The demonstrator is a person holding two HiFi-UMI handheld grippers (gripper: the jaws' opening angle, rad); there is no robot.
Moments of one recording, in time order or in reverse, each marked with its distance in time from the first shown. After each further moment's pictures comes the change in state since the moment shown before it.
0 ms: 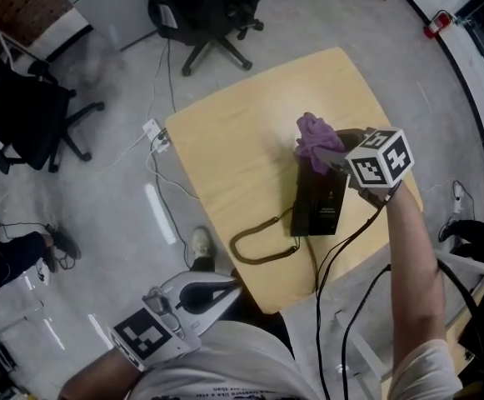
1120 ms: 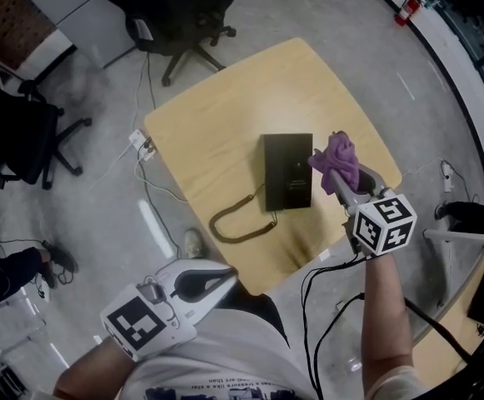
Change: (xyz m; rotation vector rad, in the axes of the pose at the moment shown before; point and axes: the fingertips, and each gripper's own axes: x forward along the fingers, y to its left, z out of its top) left arm 0.013 -0.050 0.000 0.137 0.007 -0.065; right arm -0.127 0.044 -0.087 0.223 -0.403 -0.442
